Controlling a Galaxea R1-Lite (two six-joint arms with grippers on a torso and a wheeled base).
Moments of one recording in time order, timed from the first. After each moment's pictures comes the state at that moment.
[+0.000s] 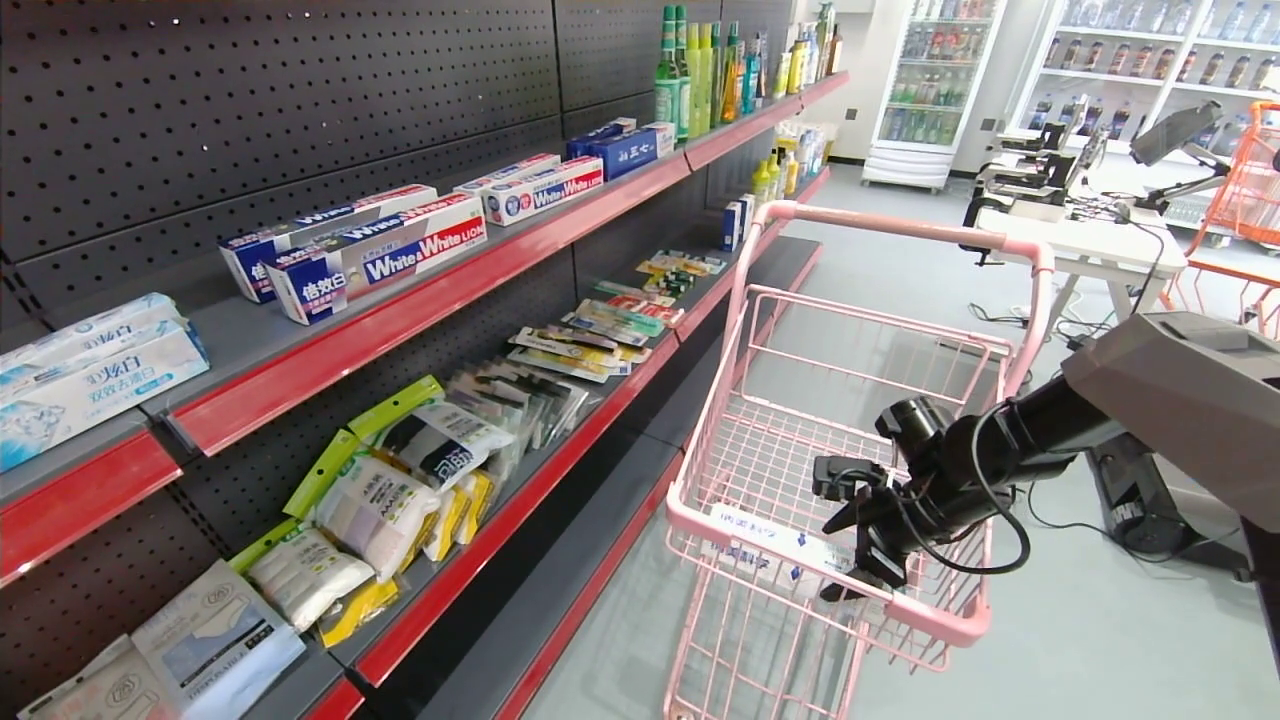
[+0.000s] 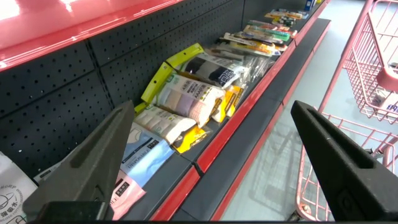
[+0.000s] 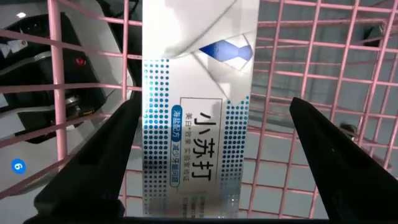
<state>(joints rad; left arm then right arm) 0.00 0.00 0.00 0.00 0.05 0.01 0.13 2.36 -1.25 0.18 0.48 -0.98</state>
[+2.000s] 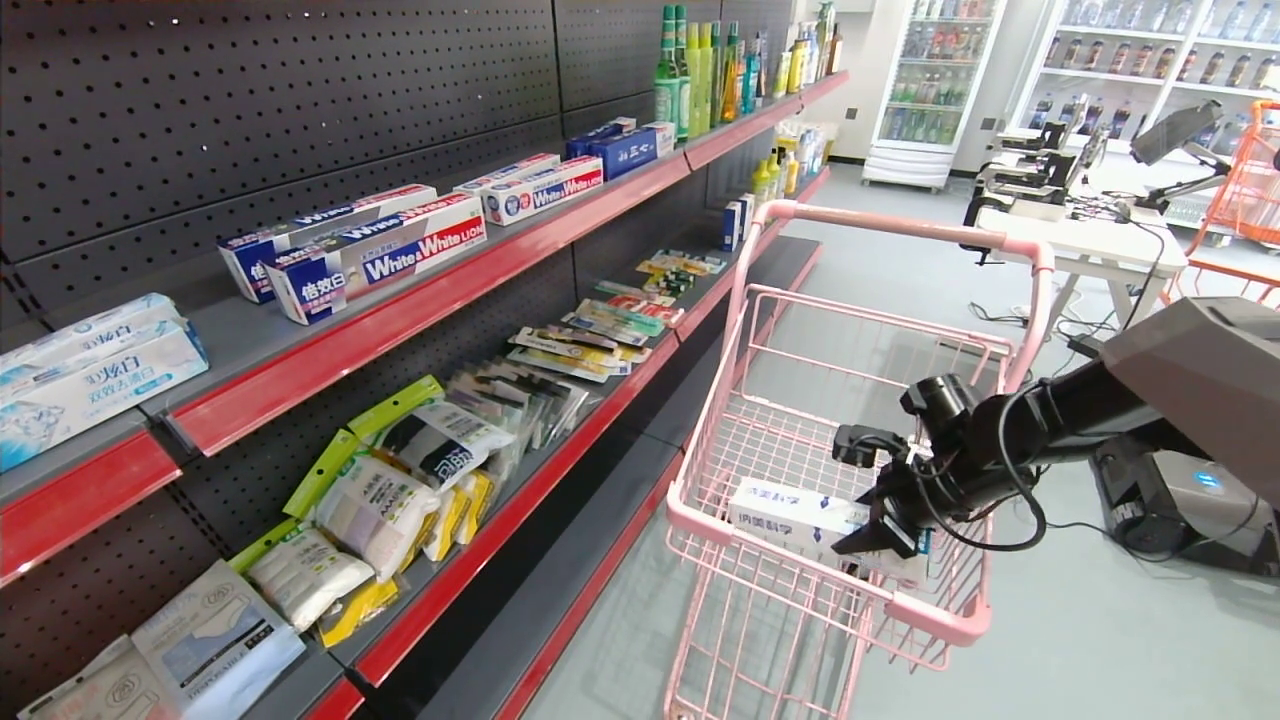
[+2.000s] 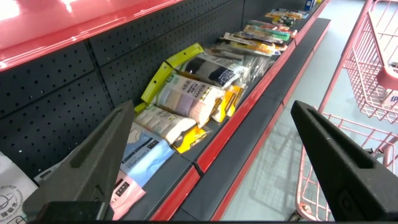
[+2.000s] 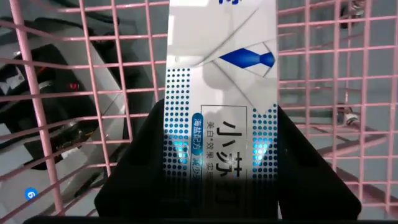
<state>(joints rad) 0.00 0.00 0.00 0.00 0.05 0.01 0.07 2.31 -1.29 0.18 0.46 -0.84</state>
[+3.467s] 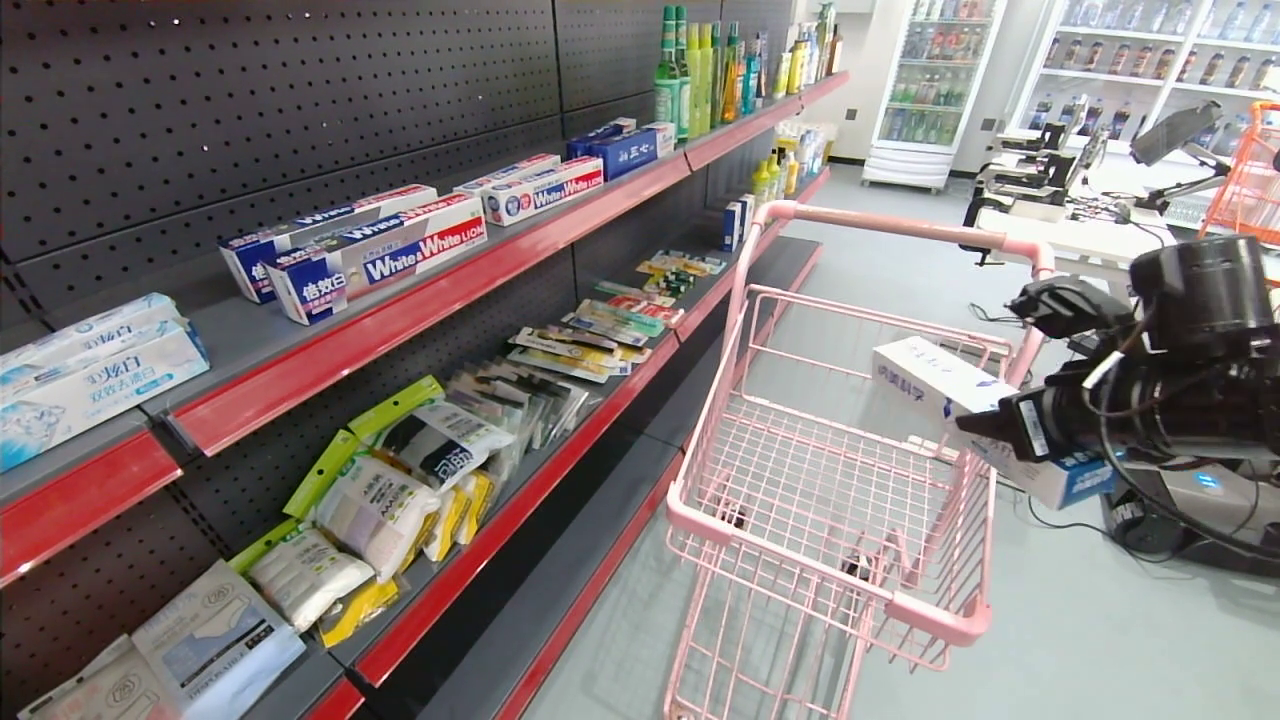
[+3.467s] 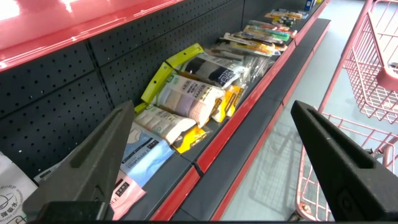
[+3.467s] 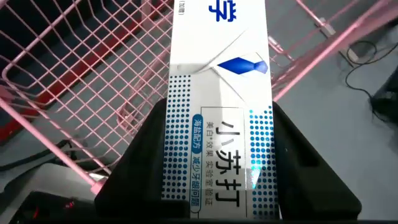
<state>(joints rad) 0.00 0.00 0.00 0.00 0.05 0.01 0.09 1.61 -0.94 -0.02 0.01 -0.21</state>
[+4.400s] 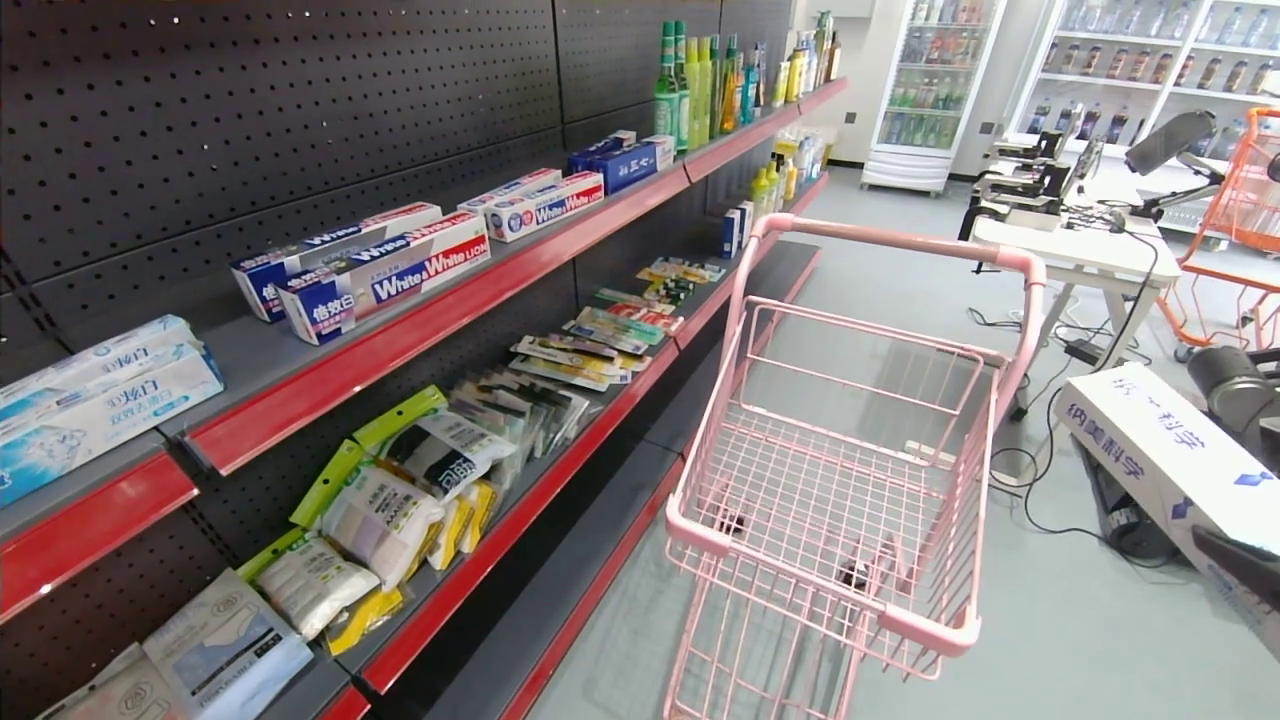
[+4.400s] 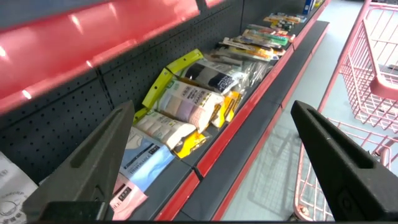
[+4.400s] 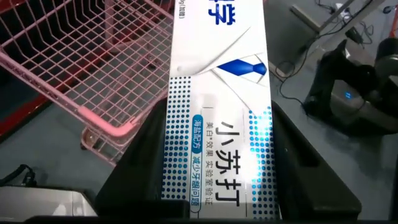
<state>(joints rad) 0.00 0.00 0.00 0.00 0.05 0.01 -0.02 0.89 -0.43 -0.08 -0.05 -0.29</state>
